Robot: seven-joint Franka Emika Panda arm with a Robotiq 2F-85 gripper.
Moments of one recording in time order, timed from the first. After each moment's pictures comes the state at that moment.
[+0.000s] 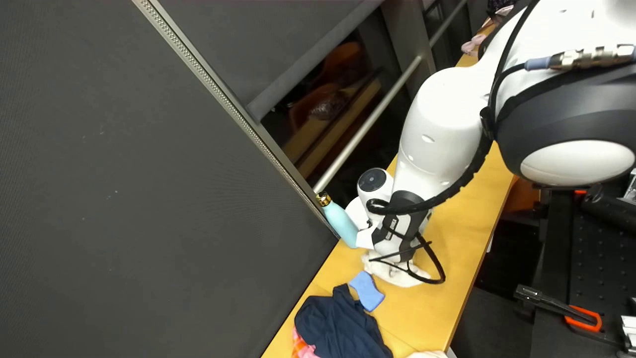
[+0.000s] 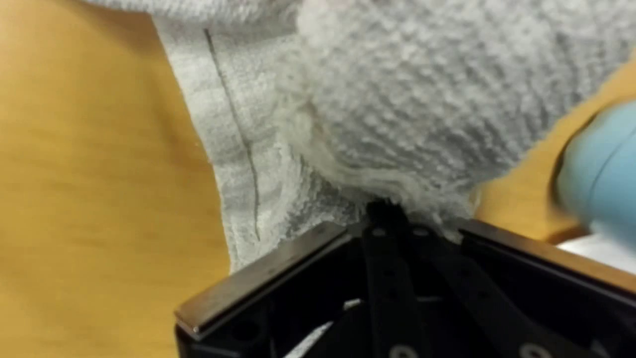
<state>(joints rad) 0.25 1.31 -0.23 -1.36 0.28 2.90 1.28</state>
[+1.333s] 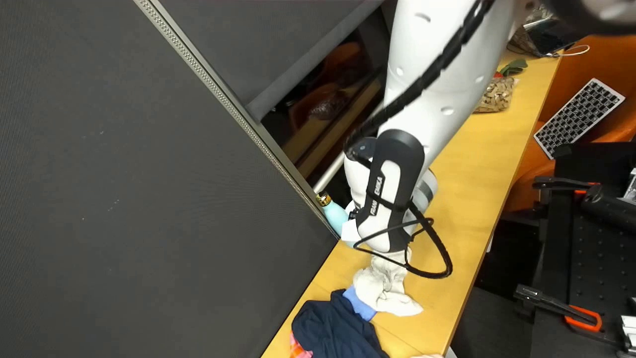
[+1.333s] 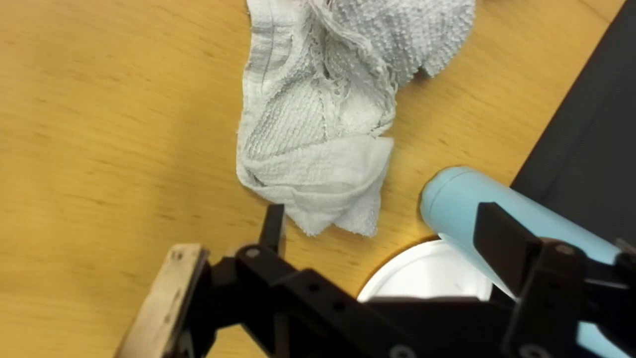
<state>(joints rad) 0.25 0.87 -0.11 -1.82 0.28 2.98 1.13</state>
